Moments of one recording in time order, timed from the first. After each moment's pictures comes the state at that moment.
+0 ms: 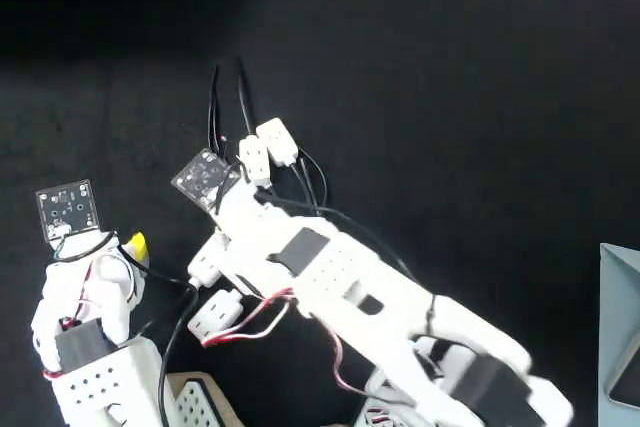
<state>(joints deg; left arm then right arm) -30.2 -94.8 87.3 61.6 -10.6 -49.5 -25.5 48.9 45.8 1.5</state>
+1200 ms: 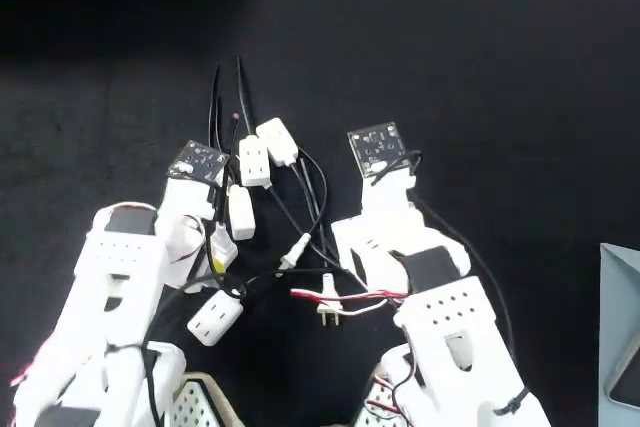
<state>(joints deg) -0.3 -35.7 59.4 66.6 -18.2 -18.0 -55.7 67.3 55.1 -1.6</state>
